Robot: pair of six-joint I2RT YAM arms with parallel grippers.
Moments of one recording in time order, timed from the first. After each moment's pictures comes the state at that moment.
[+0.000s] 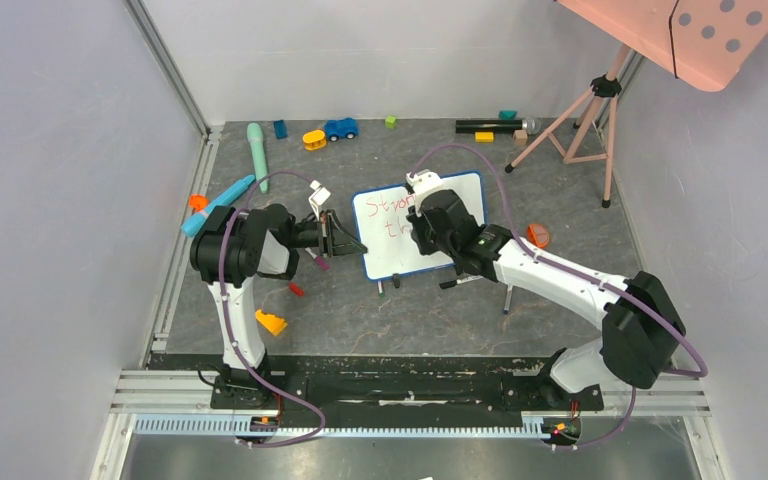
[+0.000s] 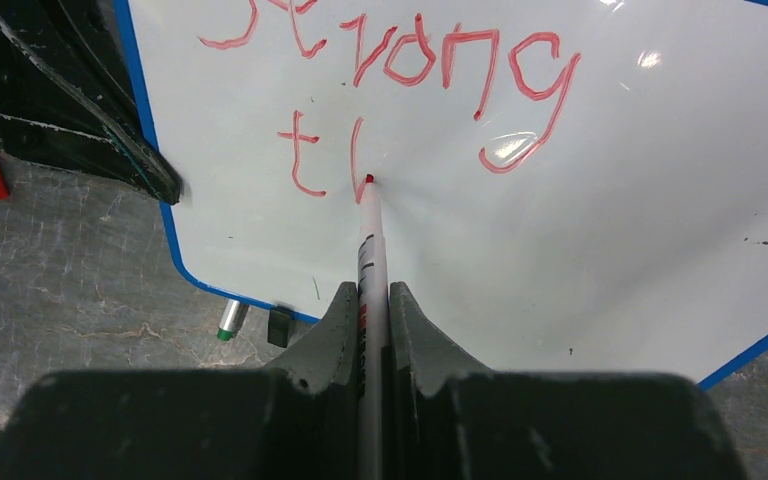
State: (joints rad) left arm -0.14 2.08 0.69 1.47 1.39 -0.84; right arm 0.78 1.45 1.03 -0.21 0.22 0.19
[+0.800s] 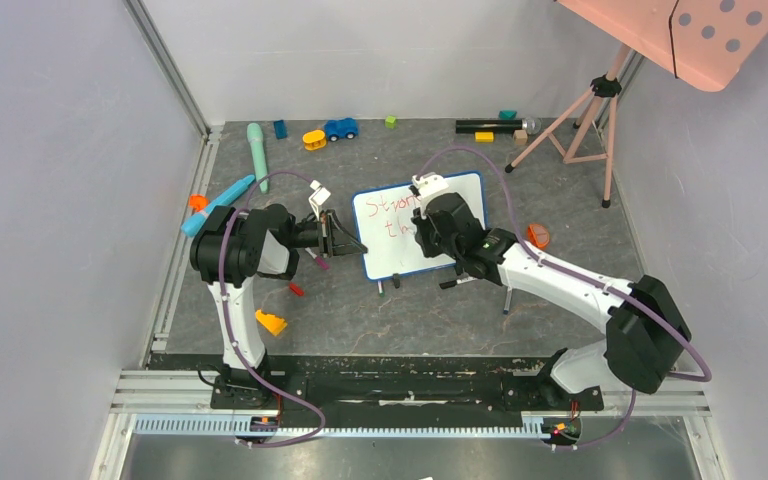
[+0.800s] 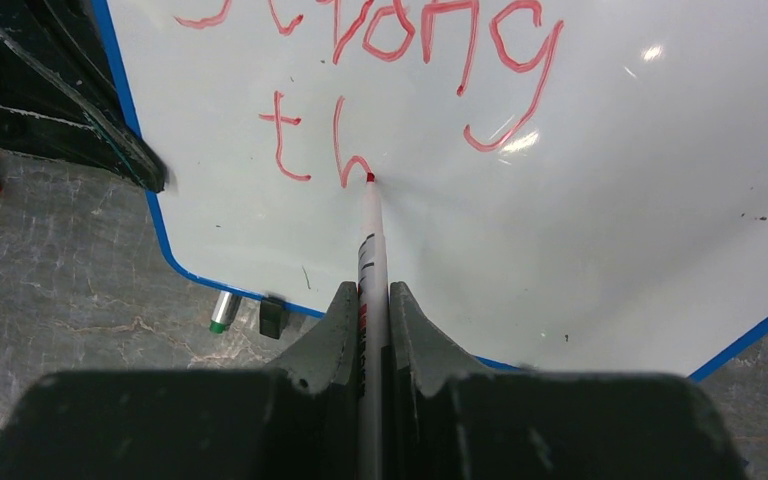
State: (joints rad) left arm -0.14 2.08 0.69 1.47 1.39 -0.84; right arm 0.77 1.43 0.99 -0.19 0.21 0.19
